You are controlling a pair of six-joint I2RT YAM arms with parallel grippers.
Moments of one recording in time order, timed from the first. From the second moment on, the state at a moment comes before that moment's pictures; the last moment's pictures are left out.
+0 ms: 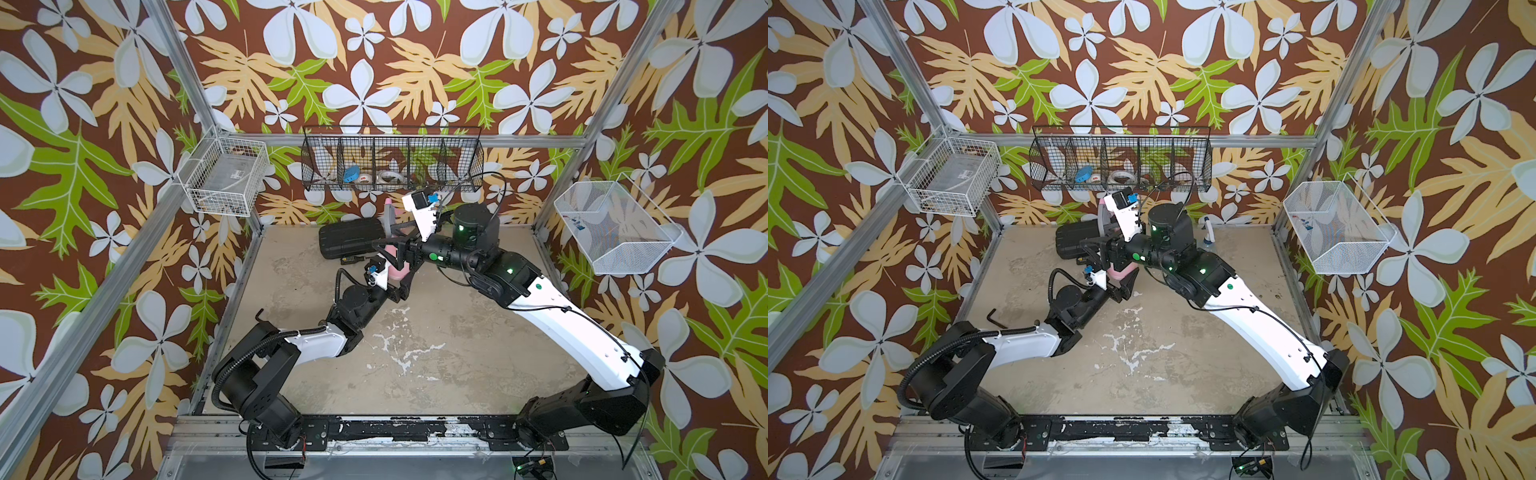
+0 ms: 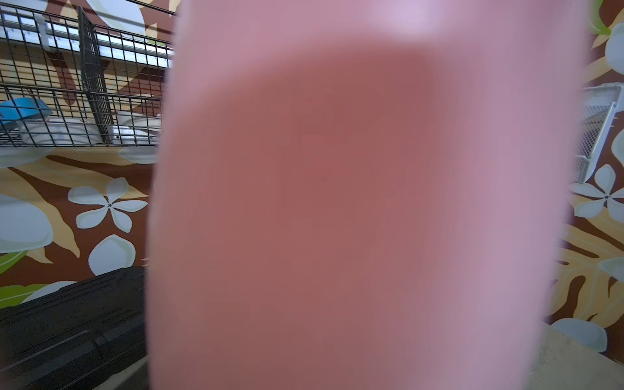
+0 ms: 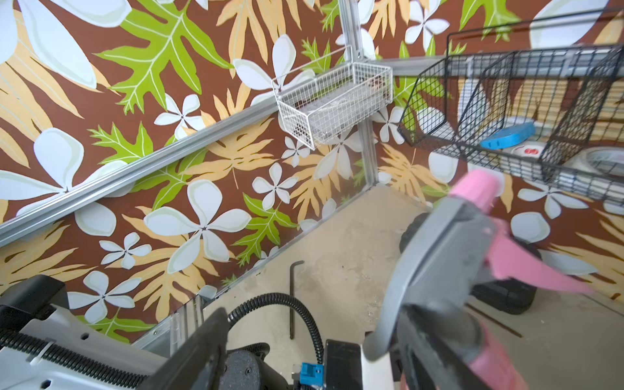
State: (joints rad) left arm -0.69 1.58 0.69 1.05 -0.08 -0.09; right arm 0.77 1.51 1.70 -0.34 -0.31 0.24
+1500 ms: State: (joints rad) left arm -0.63 1.55 0.66 1.03 0.25 -0.09; right arm 0.54 1.40 1.59 -0.38 -0.44 0.20
